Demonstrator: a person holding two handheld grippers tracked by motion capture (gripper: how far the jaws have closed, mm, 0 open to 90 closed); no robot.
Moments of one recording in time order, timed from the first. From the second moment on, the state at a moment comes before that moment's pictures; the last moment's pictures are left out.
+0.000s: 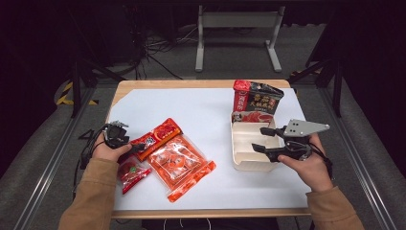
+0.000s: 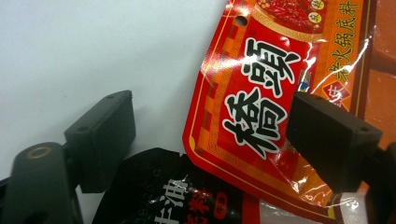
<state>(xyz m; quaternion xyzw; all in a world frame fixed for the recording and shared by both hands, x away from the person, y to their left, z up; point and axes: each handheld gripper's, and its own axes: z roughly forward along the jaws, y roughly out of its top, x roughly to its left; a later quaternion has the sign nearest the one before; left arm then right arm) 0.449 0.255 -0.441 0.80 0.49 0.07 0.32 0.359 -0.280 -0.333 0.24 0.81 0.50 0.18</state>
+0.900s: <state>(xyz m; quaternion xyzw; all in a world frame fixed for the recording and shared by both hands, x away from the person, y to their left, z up) 0.443 0.234 -0.439 0.82 0.44 -0.01 0.37 0.360 -0.276 -0.335 0.24 0.82 0.49 0.18</state>
